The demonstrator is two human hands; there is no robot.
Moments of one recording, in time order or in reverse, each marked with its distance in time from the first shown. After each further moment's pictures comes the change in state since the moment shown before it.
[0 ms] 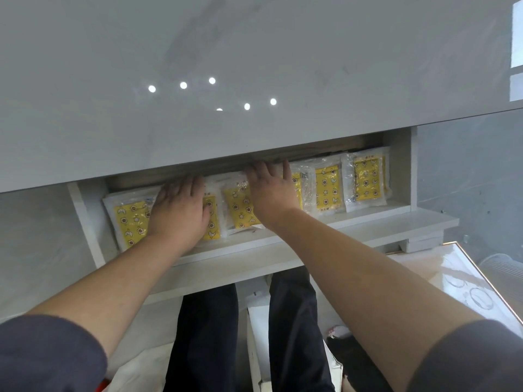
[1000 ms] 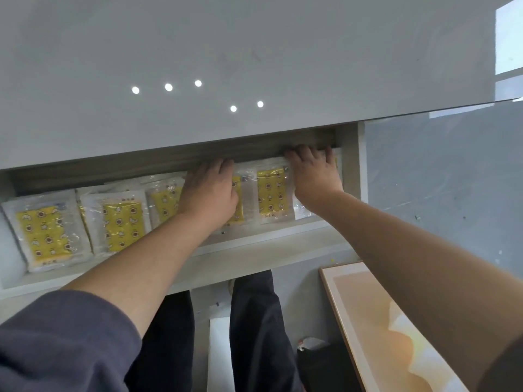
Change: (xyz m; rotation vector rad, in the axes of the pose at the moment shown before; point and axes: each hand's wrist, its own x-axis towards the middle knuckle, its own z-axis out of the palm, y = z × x) left_hand 0.063 0.159 -0.017 -0.176 0.101 0.067; right_hand -0.025 0.186 0.001 -0.019 0.002 0.143
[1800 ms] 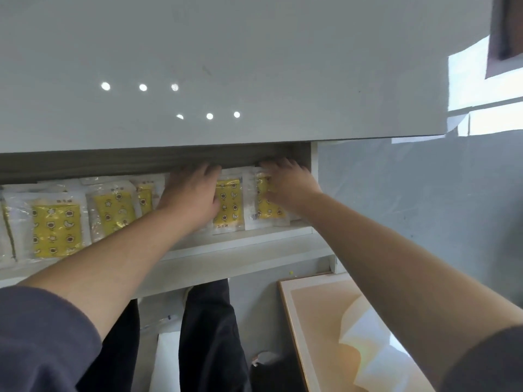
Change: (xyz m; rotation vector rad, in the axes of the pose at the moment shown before) left_hand 0.024 0.041 0.004 -0.043 -0.017 0.063; right_hand 0.004 0.050 -0.018 0.031 -0.133 -0.064
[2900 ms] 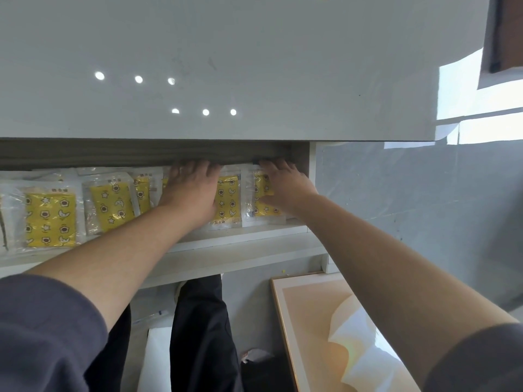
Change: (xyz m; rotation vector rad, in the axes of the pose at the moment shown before) left_hand -0.006 0.007 0.002 0.080 -0.043 0.003; right_hand -0.001 0.001 0.009 0.024 -0.017 -0.007
